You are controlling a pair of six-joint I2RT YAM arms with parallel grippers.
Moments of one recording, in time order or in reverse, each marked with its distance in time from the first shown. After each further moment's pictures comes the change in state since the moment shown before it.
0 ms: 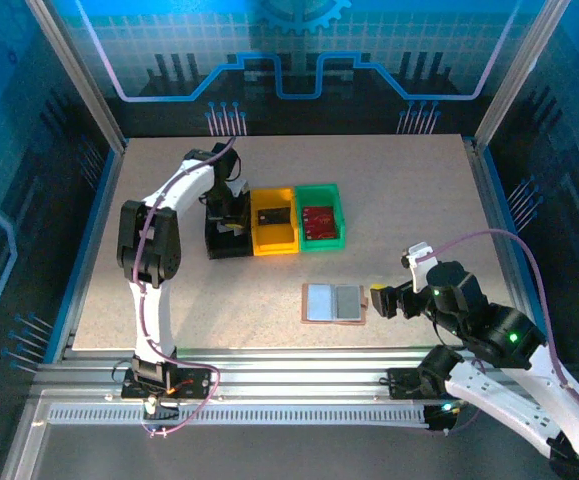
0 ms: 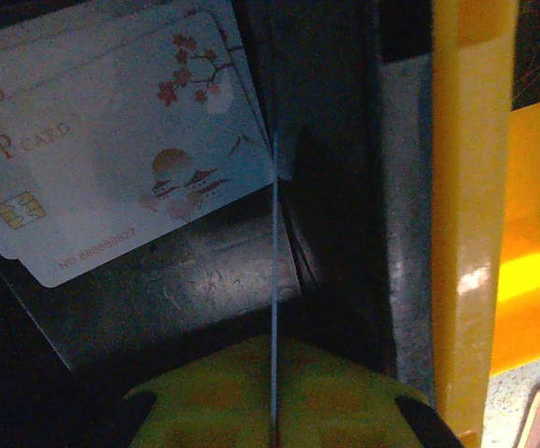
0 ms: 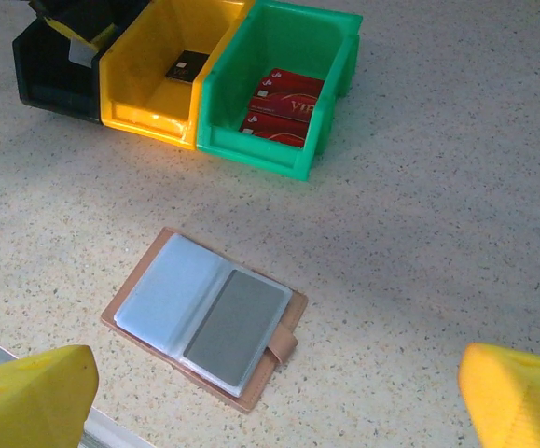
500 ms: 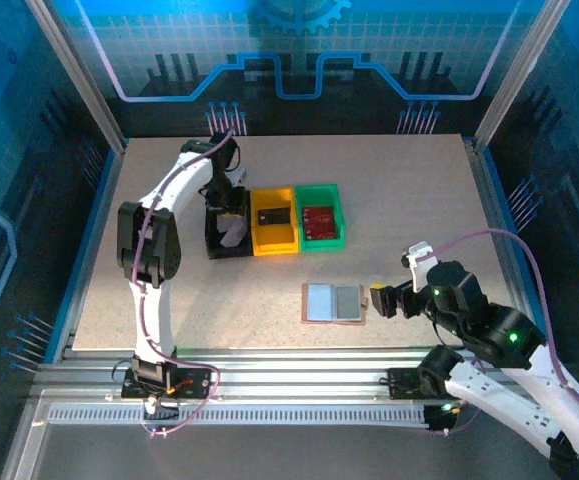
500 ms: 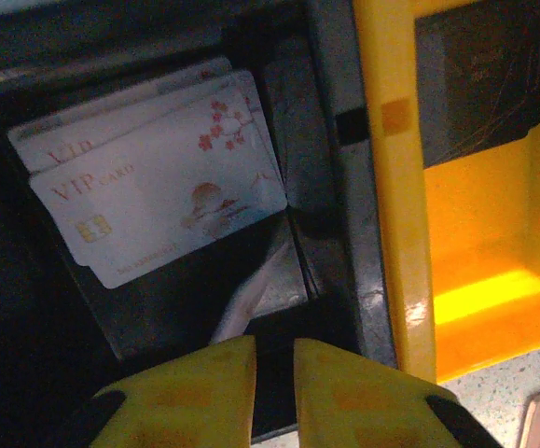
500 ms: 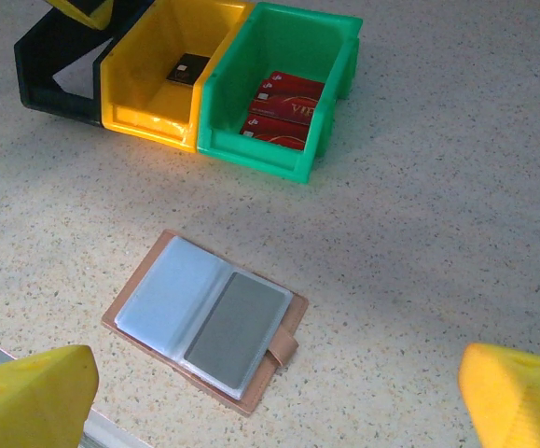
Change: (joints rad) left arm 0.000 0.000 0.117 -0.058 -0.062 0.002; right arm 0.000 0.000 0.000 0.003 0.000 0.000
